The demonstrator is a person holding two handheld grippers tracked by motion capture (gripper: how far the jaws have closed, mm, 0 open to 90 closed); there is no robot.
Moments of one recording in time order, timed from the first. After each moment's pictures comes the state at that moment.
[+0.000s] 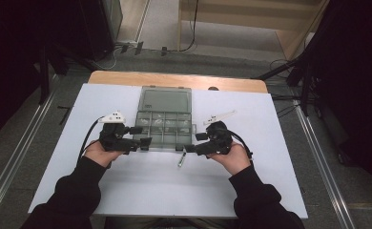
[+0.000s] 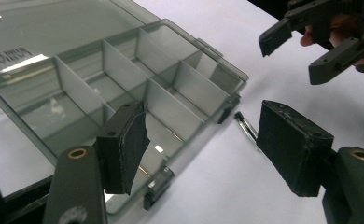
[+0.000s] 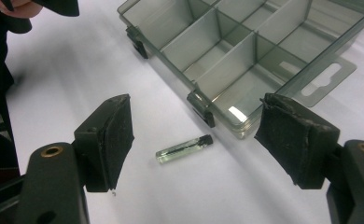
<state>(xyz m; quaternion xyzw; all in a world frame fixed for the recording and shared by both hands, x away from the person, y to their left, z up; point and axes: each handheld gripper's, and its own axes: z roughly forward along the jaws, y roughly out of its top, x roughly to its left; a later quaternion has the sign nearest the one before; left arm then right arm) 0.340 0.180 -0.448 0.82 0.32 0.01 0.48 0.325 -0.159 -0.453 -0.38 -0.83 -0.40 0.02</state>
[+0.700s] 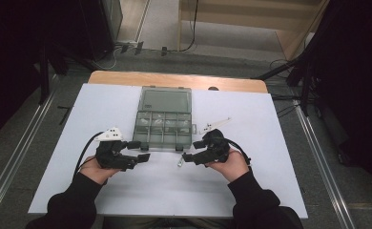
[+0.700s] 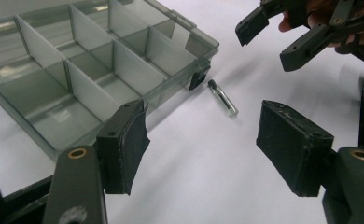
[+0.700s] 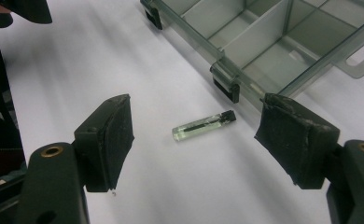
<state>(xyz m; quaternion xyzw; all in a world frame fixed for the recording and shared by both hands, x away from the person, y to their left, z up) 0.300 0.186 -0.460 0.83 0.31 0.01 0.47 0.308 -0.150 -0.463 -0.37 -0.85 -0.38 0.03</state>
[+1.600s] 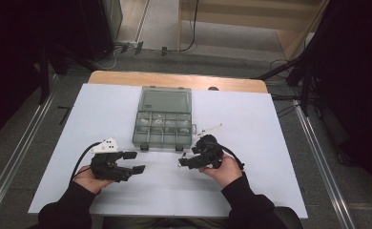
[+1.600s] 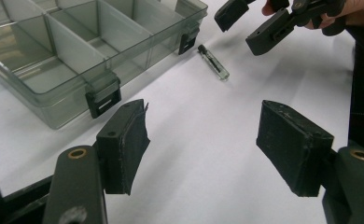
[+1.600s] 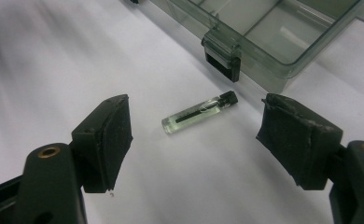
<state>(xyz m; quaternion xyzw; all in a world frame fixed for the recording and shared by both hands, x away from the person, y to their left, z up) 0.283 0.201 -0.474 0.84 0.29 0.00 0.46 0.303 -0.133 -0.482 -0.42 -0.84 -0.34 0.01</state>
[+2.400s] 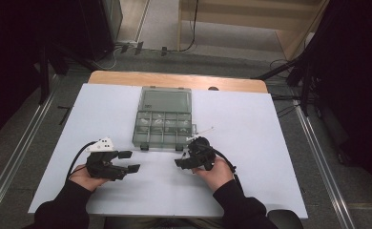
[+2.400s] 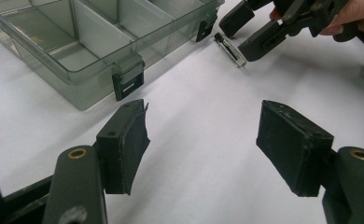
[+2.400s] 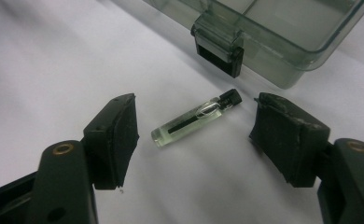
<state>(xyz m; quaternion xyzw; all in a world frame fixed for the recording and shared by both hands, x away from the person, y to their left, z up) 0.289 0.213 -0.480 0.84 0.29 0.01 0.45 0.304 -0.110 -0.497 -0.47 -0.83 -0.30 -0.01</state>
